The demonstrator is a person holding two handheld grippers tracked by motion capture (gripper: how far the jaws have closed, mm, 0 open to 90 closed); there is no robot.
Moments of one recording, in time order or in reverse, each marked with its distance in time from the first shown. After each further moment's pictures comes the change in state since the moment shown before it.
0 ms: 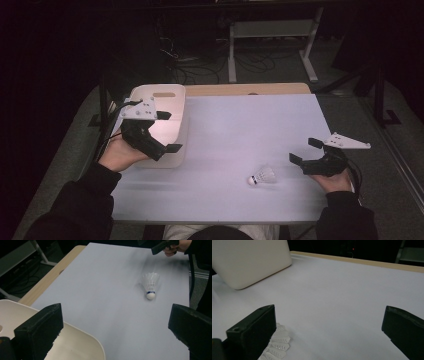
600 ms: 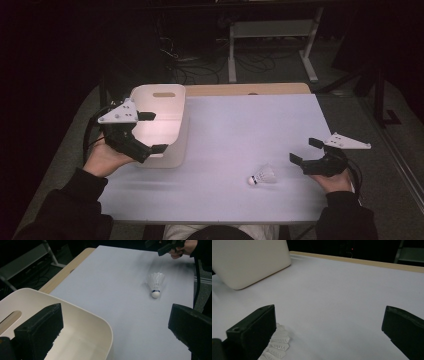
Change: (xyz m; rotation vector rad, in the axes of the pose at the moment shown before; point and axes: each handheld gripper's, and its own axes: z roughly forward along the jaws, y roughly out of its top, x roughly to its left) left arm 0.000 -0.019 -0.031 -0.054 0.062 -0.022; right arm 0.000 0.000 -0.001 -0.001 -0.007 0.002
